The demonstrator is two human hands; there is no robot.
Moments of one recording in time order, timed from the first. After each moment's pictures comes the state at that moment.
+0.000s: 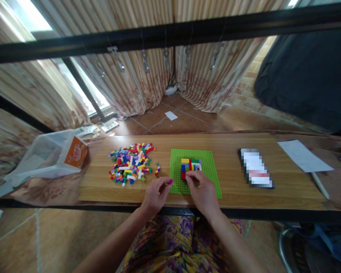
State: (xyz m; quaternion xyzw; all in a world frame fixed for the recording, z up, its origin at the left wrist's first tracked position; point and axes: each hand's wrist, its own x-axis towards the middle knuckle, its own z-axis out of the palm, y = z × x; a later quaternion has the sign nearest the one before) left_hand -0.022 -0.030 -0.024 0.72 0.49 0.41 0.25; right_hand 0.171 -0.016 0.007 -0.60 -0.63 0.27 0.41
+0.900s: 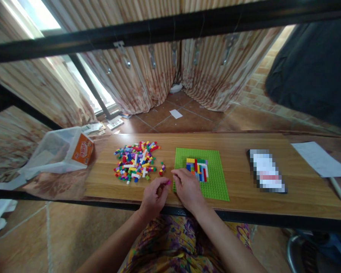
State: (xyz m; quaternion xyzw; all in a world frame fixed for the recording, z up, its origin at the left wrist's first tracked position) left_hand -0.033 -0.039 -0.018 0.70 0.50 0.45 0.22; right_hand 0.123 -0.002 0.006 -0.52 -0.75 0.23 0.34
